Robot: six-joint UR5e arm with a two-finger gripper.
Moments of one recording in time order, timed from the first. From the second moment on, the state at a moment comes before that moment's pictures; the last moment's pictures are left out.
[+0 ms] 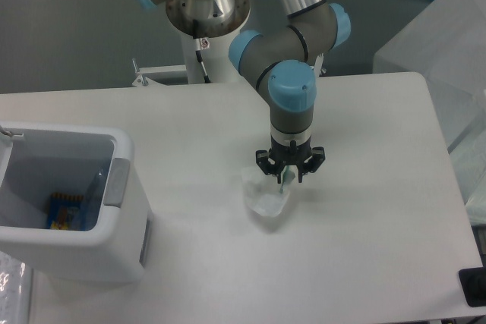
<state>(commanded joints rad) 2.56 -1.91 -1.92 -0.73 1.57 0.55</state>
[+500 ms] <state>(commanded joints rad) 2.57 -1.91 -1.87 -0.73 1.56 0.54</state>
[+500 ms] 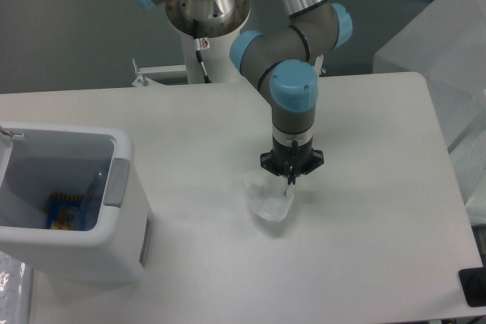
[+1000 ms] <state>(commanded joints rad) 2.61 -1.90 -1.66 -0.74 1.30 0.37</state>
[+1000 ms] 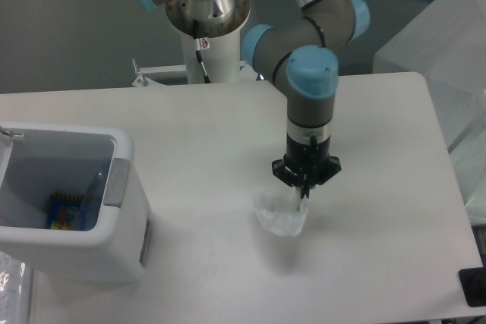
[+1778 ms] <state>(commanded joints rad) 2.49 -1.78 -1.43 -0.73 1.21 0.05</state>
